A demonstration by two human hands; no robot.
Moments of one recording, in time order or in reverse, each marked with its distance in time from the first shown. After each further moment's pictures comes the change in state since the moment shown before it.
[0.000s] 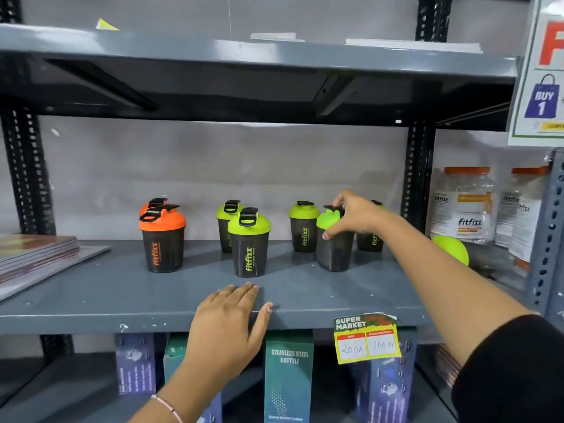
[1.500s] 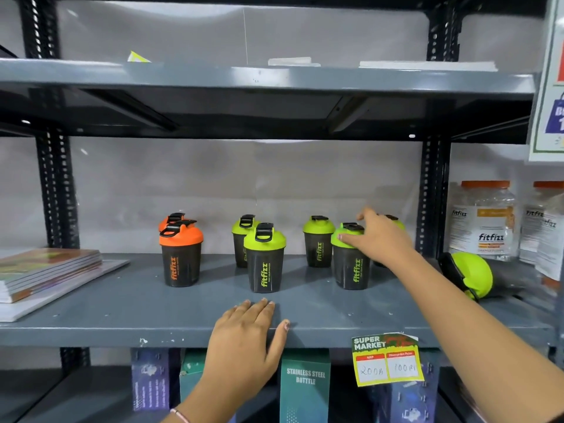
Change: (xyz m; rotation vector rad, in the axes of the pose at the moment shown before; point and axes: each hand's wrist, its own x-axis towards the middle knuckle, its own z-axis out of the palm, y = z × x) left_hand 0.000 -0.002 0.004 0.016 0.004 0.012; right_hand -0.029 -0.012 0.013 -0.236 0.286 0.098
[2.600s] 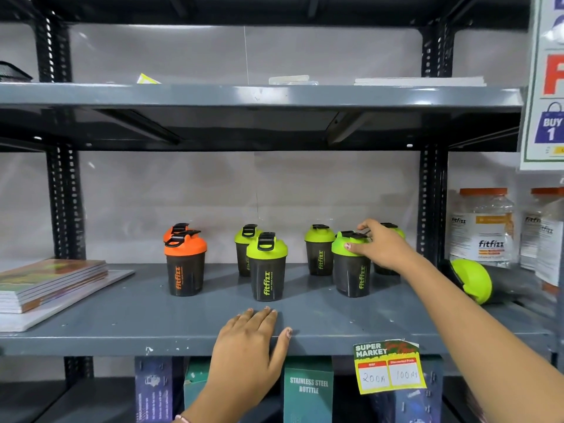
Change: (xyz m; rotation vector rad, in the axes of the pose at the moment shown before) left_hand 0.000 0.003 -0.005 -0.005 -0.016 -0.015; right_hand 0.011 0.023 0.005 0.266 -0.122 -0.023
